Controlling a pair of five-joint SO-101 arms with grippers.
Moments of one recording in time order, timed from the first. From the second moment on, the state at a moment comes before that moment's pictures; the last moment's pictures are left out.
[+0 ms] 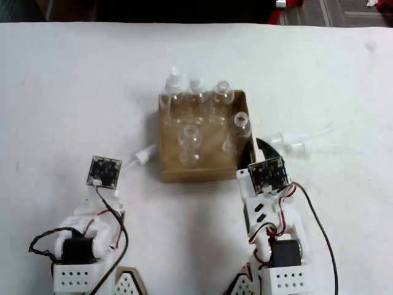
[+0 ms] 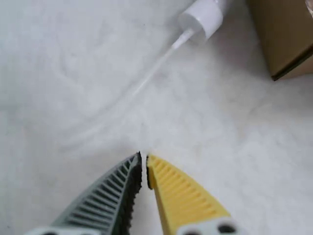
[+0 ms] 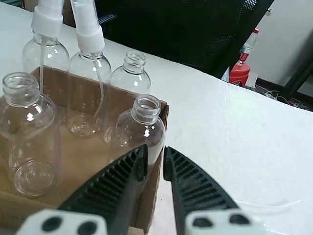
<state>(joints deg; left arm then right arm) -7.6 -103.1 97.2 73.5 -6.5 -8.4 -102.8 96.4 29.9 18.7</state>
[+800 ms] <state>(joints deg) -7.6 -103.1 97.2 73.5 -6.5 -8.4 -102.8 96.4 30.1 18.7</state>
